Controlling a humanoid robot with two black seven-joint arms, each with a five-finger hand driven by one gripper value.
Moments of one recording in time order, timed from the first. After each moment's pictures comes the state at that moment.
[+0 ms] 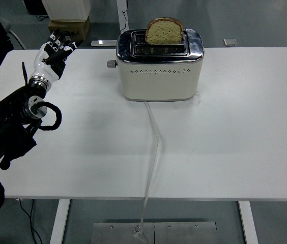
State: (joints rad) left arm -0.99 0.14 -0.58 -0.32 -0.07 -0.17 -0.34; right arm -0.02 0.00 0.42 0.16 -0.35 0.07 0.11
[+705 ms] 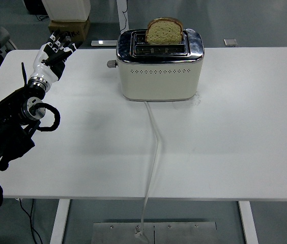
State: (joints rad) left arm -0.98 0.15 -0.58 -0.32 -0.06 -0.19 -0.34; right arm -0.02 0.00 0.42 0.16 -0.35 0.07 0.11
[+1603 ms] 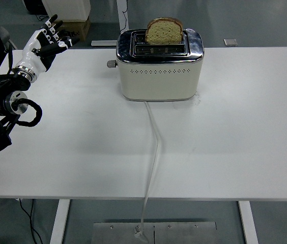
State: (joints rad) left arm -0.98 0.30 -0.57 -0.48 0.19 -0.19 -0.34; right arm -0.02 0.00 0.42 0.16 -0.35 0.07 0.11
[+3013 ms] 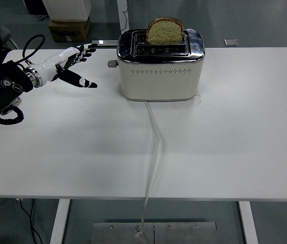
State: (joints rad) left arm -1.06 0.39 -0.31 -0.60 0.83 -0.22 -0.34; right arm -0.02 0.00 0.42 0.16 -0.35 0.07 0.11
